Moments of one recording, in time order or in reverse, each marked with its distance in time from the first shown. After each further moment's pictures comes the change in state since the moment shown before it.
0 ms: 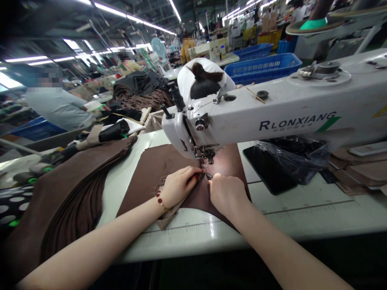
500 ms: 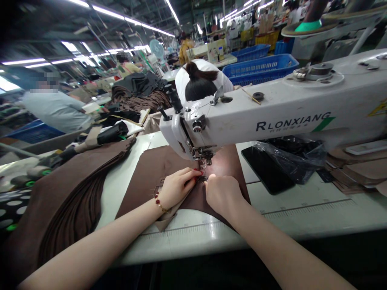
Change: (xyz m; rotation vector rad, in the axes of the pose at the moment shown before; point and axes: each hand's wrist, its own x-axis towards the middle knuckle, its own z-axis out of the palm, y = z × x) left_hand -0.001 -0.006 0.000 -0.043 -0.016 0.053; right_hand 0.005 -0.003 0.000 -0.008 0.029 -0.094
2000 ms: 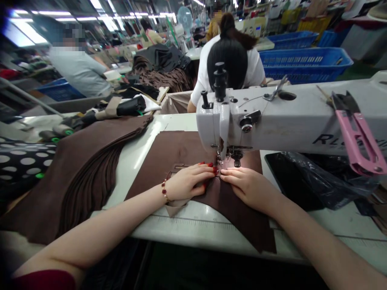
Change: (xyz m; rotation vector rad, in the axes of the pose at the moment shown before) left_hand -0.014 -0.010 -0.007 -0.123 -0.099 0.237; right_hand 0.027 0.073 0.014 0.296 0.093 -0.723
